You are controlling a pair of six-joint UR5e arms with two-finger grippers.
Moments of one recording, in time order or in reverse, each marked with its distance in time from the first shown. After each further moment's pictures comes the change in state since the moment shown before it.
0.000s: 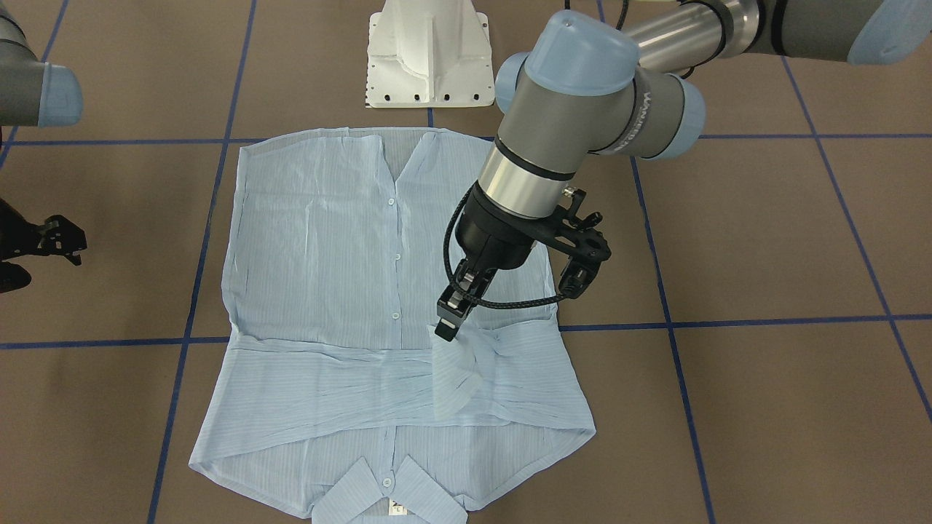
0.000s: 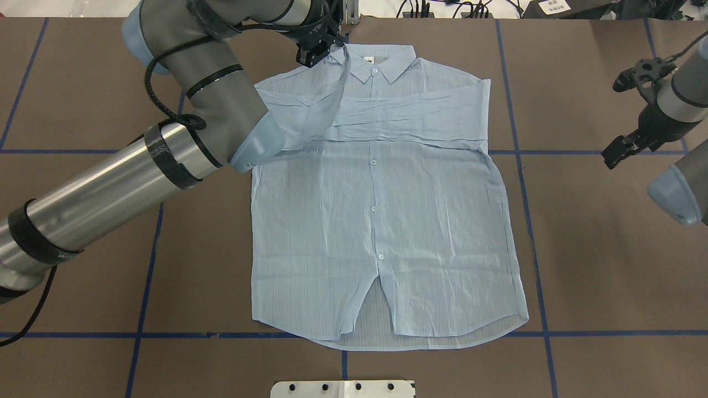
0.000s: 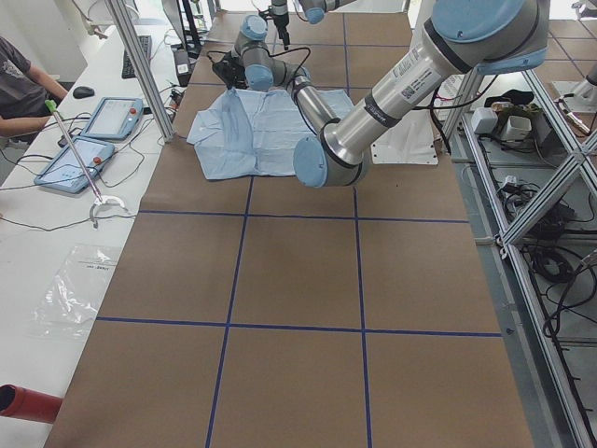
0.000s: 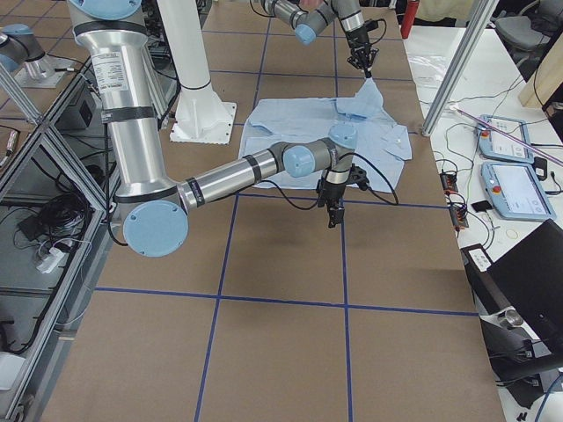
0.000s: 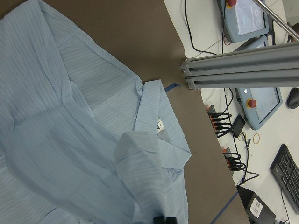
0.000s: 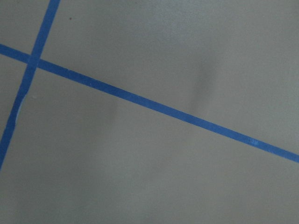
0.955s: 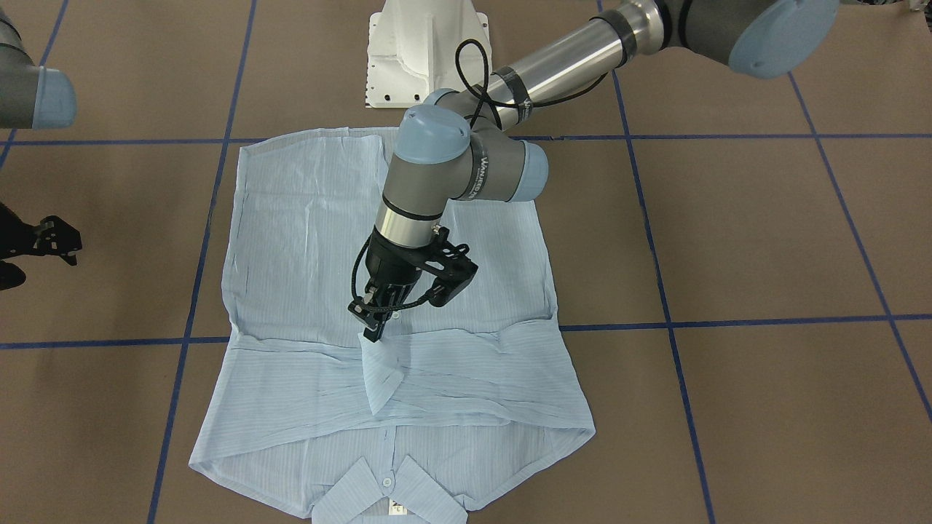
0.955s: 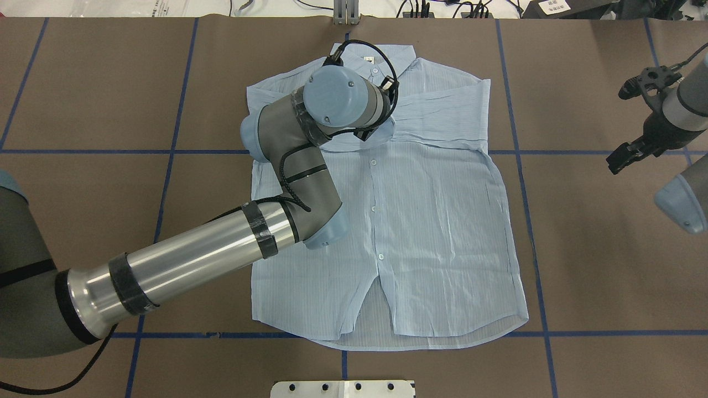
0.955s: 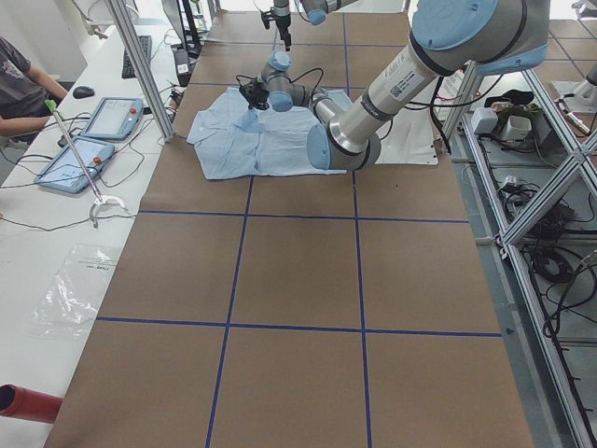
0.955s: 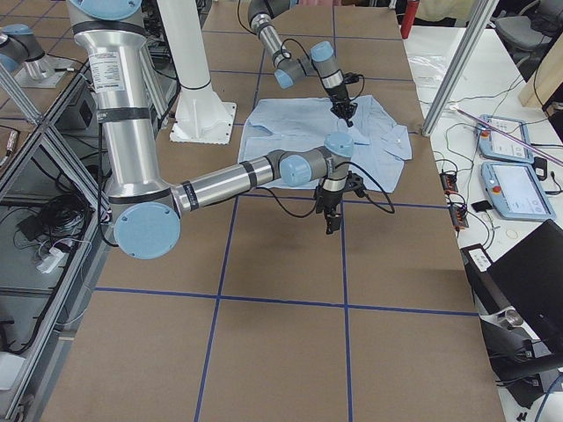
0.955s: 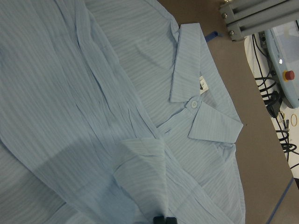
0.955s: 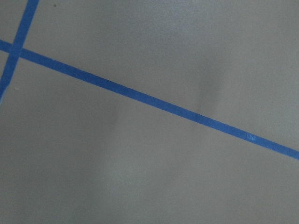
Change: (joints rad) left arm 0.228 -0.126 0.380 -0.253 0.244 0.077; right arm -0.002 -0.035 -0.017 0.064 -0.002 0.011
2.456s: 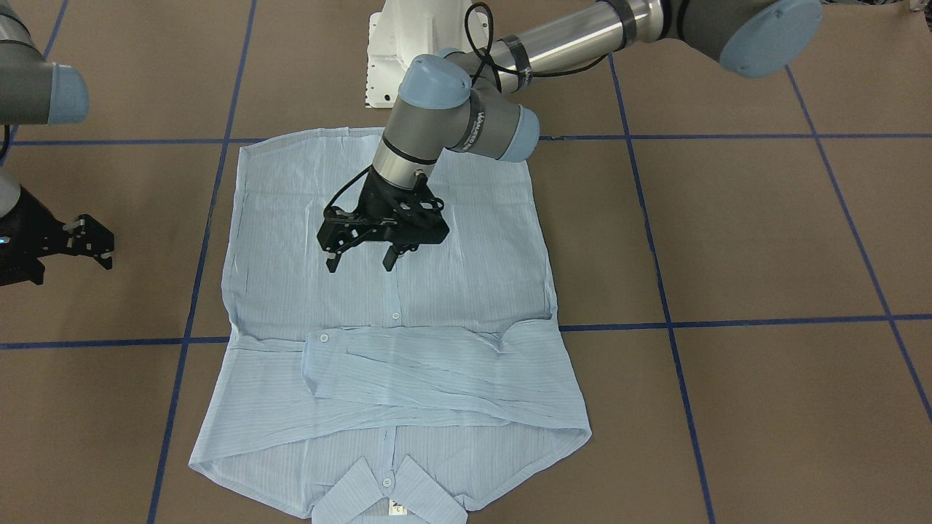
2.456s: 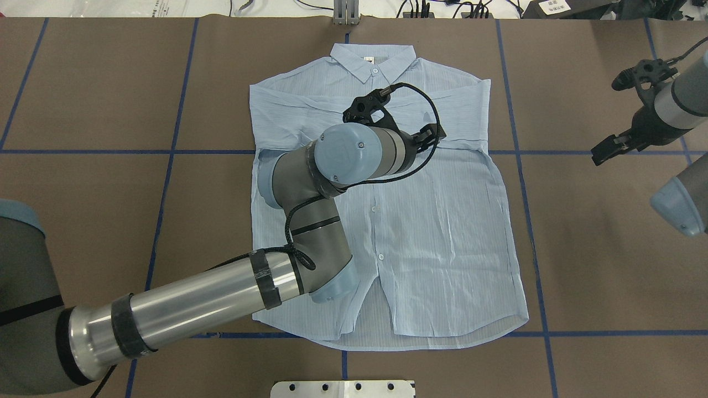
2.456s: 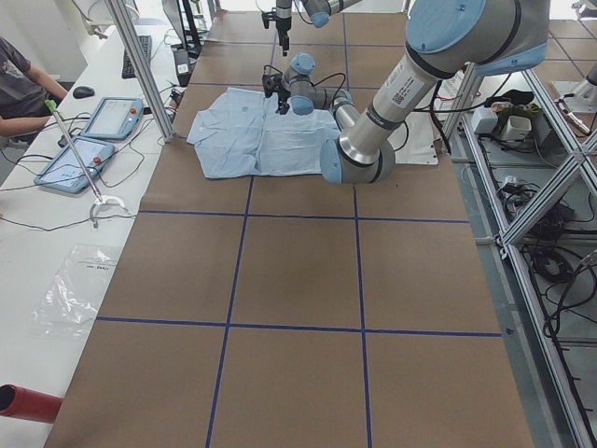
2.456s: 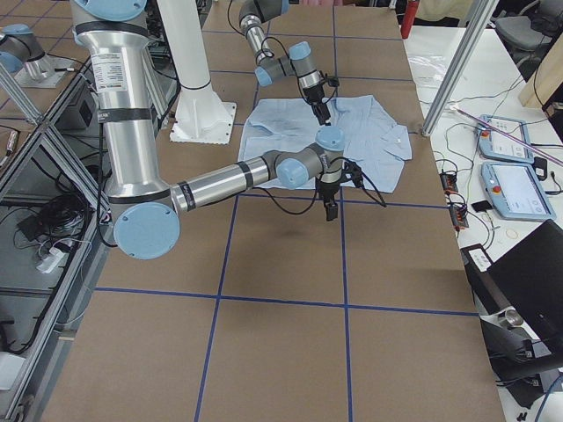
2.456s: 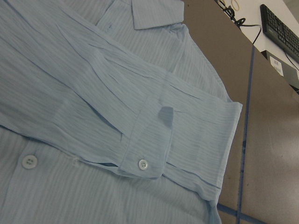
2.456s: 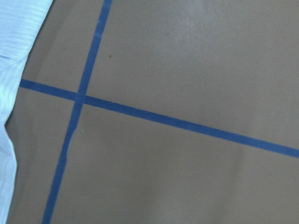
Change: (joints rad) left arm 0.085 0.197 -0.331 0.074 -0.004 0.501; right arm -0.067 -0.047 0.029 0.279 0.031 0.313
